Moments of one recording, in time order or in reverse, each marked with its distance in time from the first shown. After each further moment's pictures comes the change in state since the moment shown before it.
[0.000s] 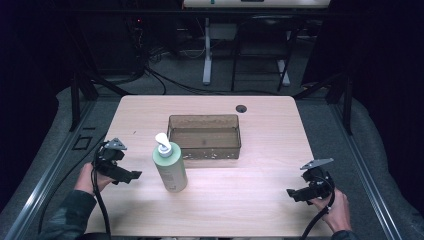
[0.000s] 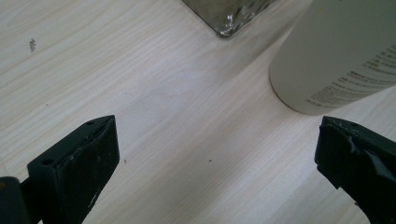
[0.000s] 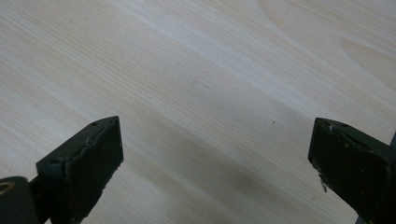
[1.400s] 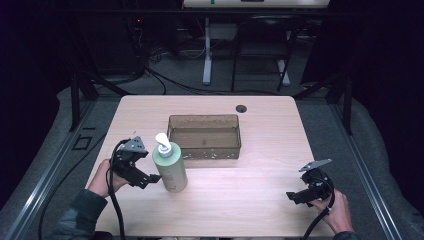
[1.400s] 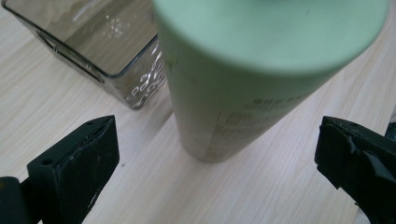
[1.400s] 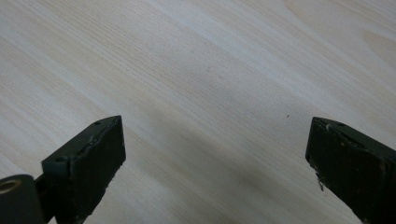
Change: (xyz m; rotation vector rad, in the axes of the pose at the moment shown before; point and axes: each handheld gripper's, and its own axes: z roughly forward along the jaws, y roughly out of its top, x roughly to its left) left arm -0.059 0.046 -0.014 -0.105 -0.163 0.193; right arm 0.002 -0.002 0.001 0.033 0.034 -0.028
